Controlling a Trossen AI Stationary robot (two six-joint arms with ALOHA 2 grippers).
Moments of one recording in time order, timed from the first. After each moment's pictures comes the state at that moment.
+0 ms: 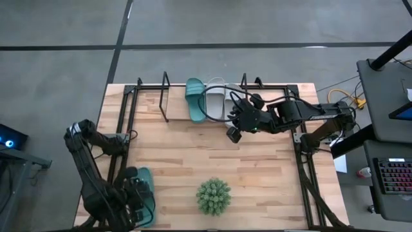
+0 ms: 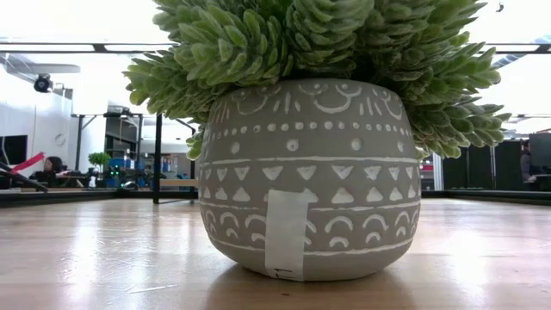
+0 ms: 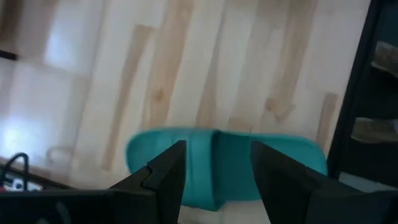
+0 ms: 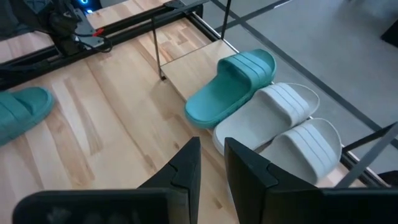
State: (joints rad) left arm -1.02 1.62 1.61 -1.50 -0.35 -1.25; right arm 0.18 1.54 1.76 -1.07 0.60 0.54
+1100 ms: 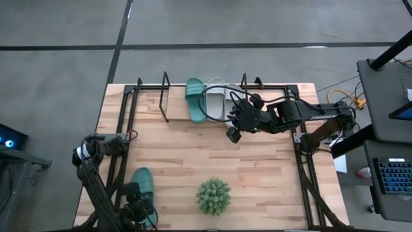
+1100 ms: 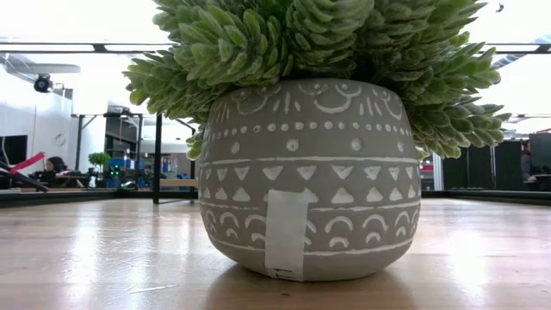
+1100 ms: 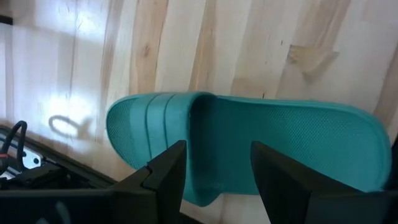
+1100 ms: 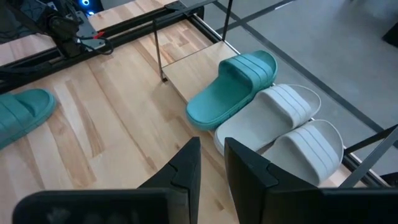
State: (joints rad) left arm -1.10 1.91 1.61 -1.51 -0.27 -1.33; right arm 0.18 1.54 1.76 -1.06 0.59 0.54
